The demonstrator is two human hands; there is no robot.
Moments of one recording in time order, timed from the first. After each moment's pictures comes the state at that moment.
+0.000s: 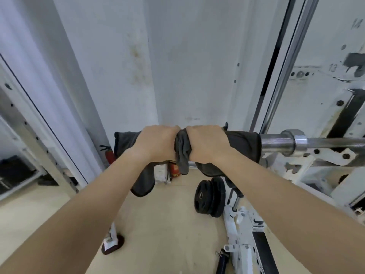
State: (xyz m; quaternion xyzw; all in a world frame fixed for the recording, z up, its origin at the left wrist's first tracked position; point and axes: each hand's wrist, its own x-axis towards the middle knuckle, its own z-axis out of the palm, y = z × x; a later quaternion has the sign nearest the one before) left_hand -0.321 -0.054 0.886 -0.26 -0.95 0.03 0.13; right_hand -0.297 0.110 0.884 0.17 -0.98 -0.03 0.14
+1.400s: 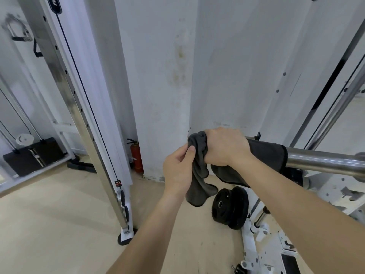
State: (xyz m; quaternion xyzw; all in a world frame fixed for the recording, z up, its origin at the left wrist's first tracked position) left_hand -0.273 -0.127 0.813 -0.01 -0.64 -0.75 0.14; right_hand -0.324 0.002 0.885 0.19 -0.97 -0.05 0.14
